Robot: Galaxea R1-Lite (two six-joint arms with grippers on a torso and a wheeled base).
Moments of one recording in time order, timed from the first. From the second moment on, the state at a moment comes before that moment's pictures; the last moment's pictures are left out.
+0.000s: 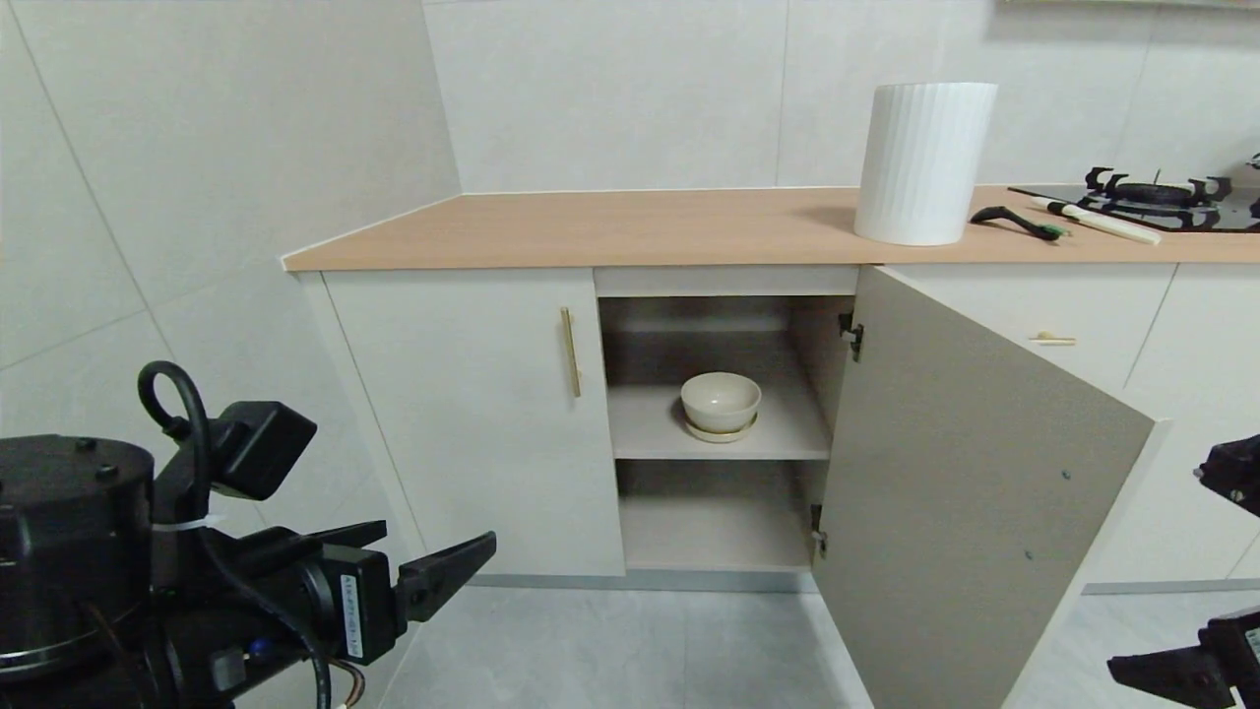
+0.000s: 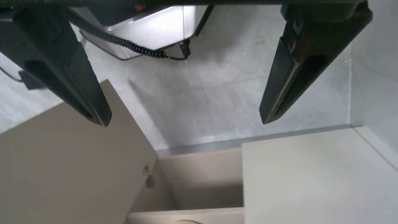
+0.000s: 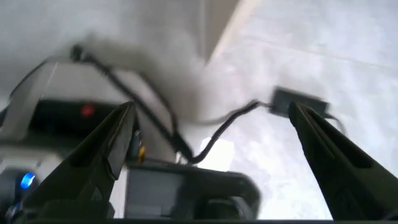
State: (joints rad) left arm -0.54 1.25 -0.48 -0.32 0.13 -0.31; right arm 0.42 1.18 -0.84 0.65 -0.23 0.22
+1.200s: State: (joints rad) left arm -0.54 1.25 -0.48 -0.32 0.13 -0.31; right arm -0.08 1.56 -0.80 -0.02 -0.22 0.20
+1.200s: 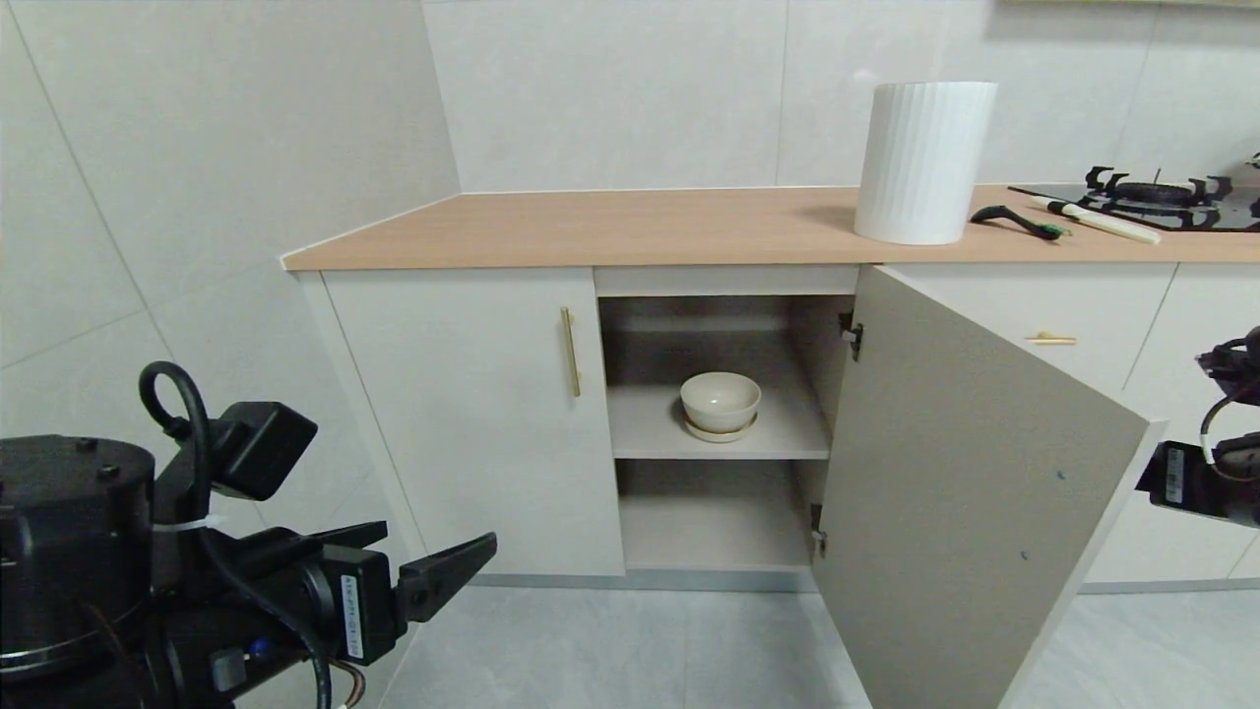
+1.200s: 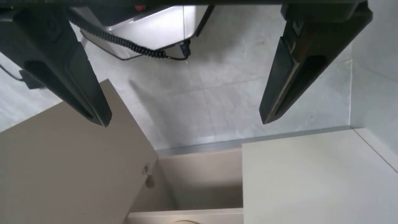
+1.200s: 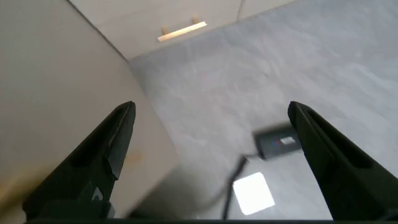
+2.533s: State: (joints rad) left arm -0.52 1.25 -0.49 -0.35 0.14 -0.31; right arm 0.43 1.89 -0.99 -0.18 -0.02 0.28
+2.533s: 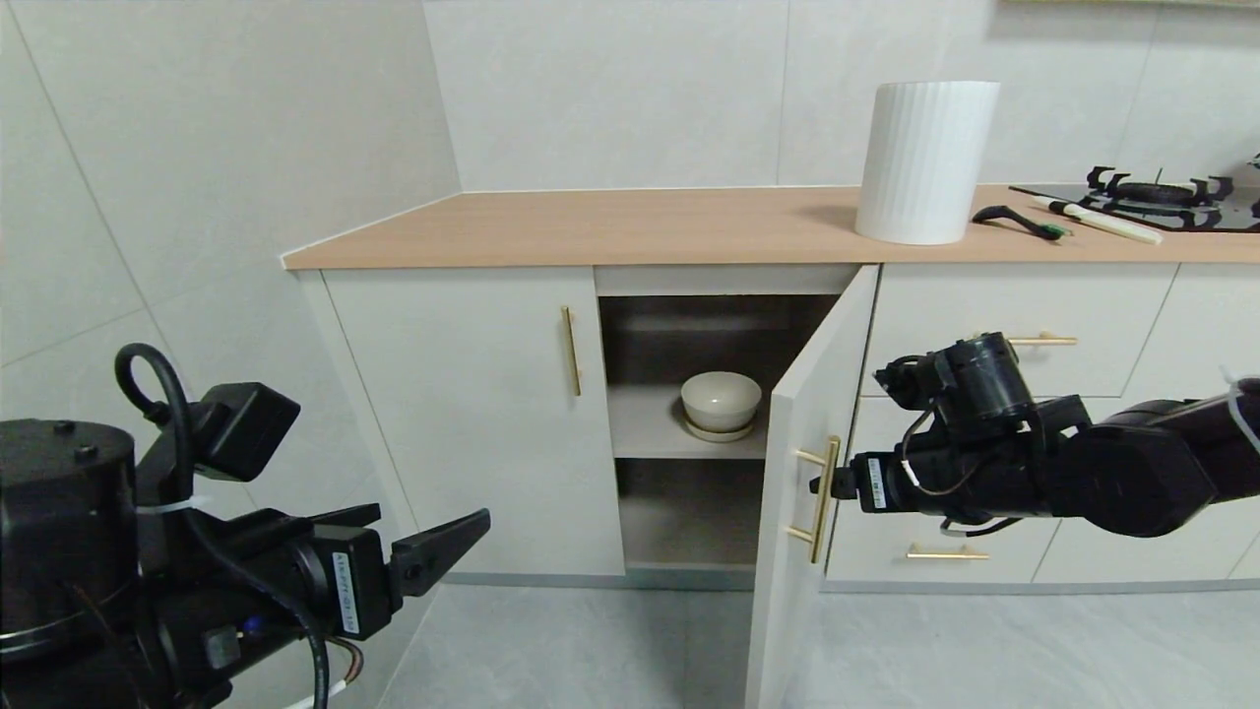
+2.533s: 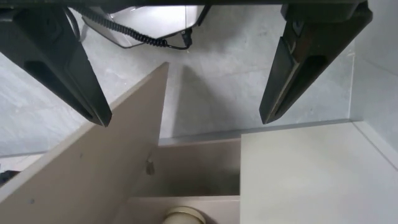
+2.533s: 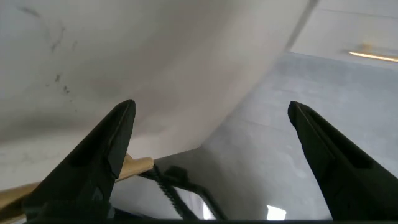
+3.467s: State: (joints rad) left arm -0.51 1.27 -0.48 -0.35 0.14 -0.31; right arm 0.46 1.99 -1.01 -0.25 -0.01 0.36
